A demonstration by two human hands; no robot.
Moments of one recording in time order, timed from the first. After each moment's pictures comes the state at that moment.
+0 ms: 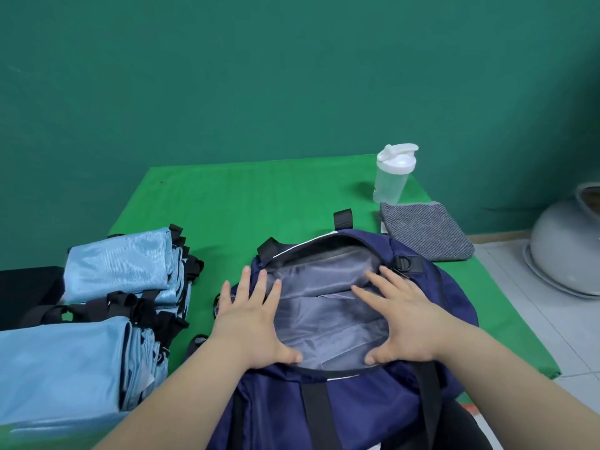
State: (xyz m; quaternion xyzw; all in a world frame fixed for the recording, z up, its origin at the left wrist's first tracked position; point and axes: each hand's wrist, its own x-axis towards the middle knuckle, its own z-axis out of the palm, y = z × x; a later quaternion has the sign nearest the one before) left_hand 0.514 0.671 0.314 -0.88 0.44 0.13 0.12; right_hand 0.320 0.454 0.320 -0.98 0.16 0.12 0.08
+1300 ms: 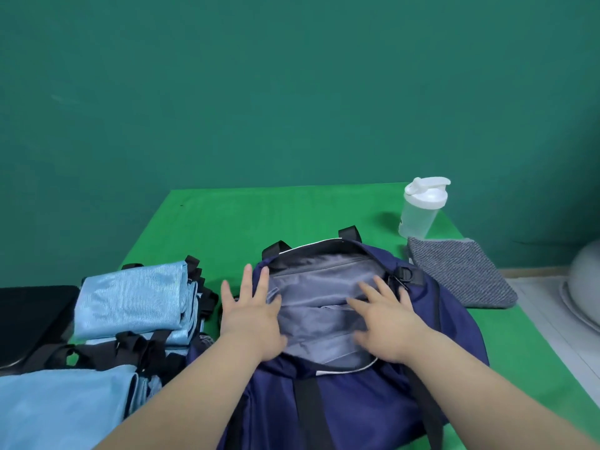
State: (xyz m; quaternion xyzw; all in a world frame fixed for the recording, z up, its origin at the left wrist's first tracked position) left_hand 0.586 0.632 0.325 -0.90 0.39 0.09 0.19; right_hand 0.430 0.440 0.311 -0.97 0.21 0.12 0.06
